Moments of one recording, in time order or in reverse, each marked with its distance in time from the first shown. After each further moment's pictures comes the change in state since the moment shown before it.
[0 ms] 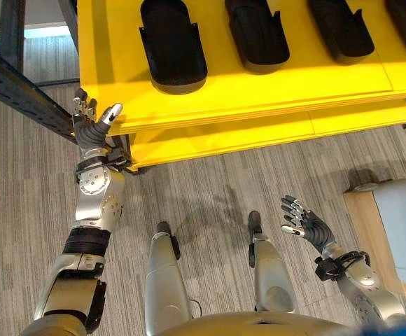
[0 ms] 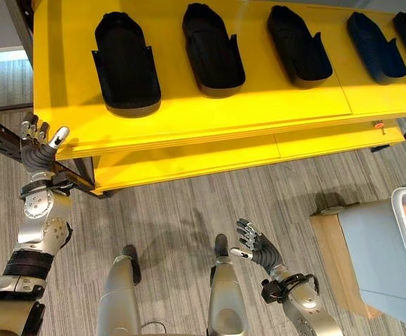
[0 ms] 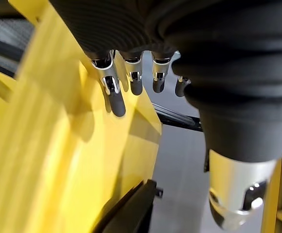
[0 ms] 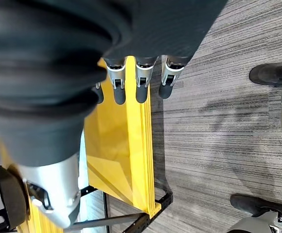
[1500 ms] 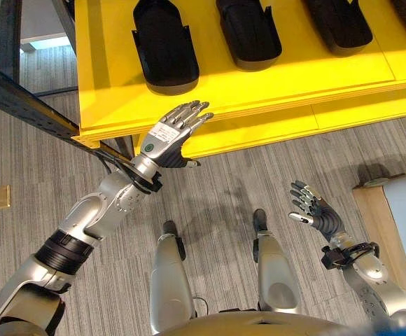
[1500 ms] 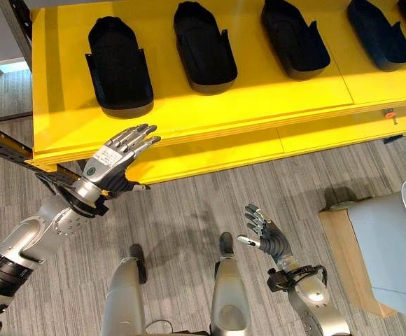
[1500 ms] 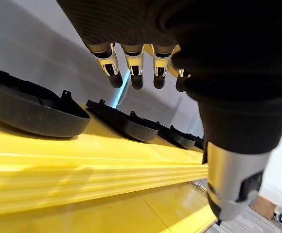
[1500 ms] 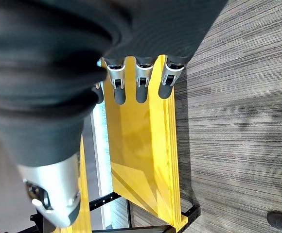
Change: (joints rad) left arm -0.044 0.252 -0.368 -0.297 1.209 0.078 -0.127; right arm -0.001 -0.002 -0.077 -0.054 -0.020 -0.035 -0.021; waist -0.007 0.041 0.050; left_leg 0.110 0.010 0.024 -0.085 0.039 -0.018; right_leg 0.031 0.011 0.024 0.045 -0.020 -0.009
